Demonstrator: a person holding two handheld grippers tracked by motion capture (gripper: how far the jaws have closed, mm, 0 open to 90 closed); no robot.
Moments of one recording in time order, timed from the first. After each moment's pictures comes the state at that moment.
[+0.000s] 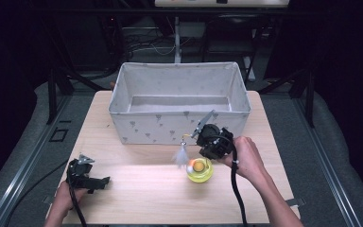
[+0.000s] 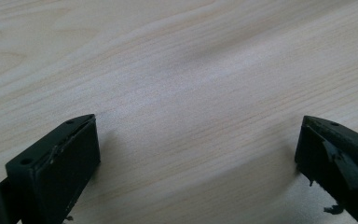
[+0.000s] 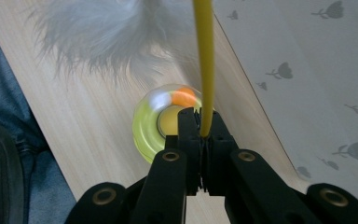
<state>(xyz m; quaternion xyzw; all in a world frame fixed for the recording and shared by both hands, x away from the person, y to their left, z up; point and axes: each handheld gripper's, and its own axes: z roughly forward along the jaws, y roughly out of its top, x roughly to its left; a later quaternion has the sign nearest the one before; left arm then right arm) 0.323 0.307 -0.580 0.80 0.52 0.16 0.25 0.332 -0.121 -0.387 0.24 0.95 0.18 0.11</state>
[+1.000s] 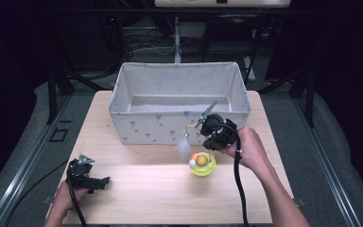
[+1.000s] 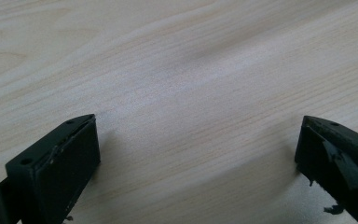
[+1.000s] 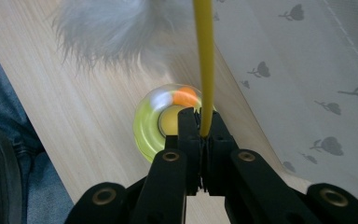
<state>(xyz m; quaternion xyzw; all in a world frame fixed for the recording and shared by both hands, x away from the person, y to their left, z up) 0.323 0.308 -0.580 0.80 0.52 0.16 0.25 0.350 -0.130 -0.374 0.26 0.94 0.18 0.10</state>
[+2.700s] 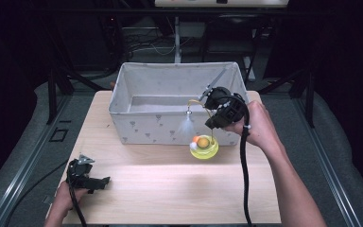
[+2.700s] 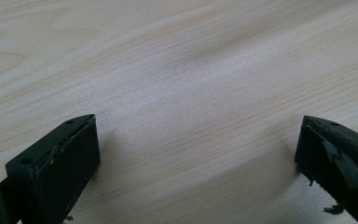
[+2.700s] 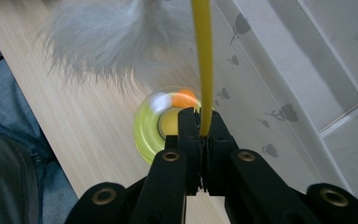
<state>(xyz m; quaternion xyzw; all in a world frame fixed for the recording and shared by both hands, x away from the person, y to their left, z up) 0.323 0.307 -0.580 0.80 0.52 0.16 0.25 0.365 -0.136 -0.303 0.27 0.94 0.19 0.11</state>
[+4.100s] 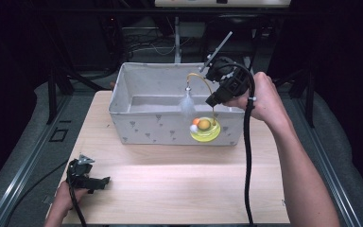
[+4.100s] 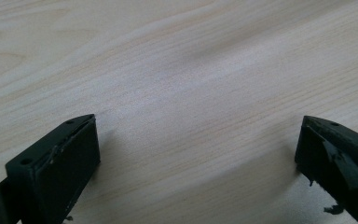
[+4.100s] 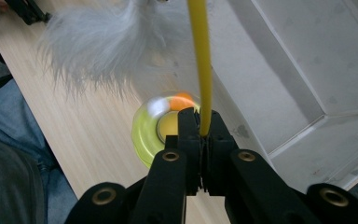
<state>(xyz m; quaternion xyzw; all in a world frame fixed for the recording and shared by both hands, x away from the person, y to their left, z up) 0.323 0.307 -0.580 0.80 0.52 0.16 0.25 0.382 -0.134 -0.242 0.27 0.93 0.20 0.12</state>
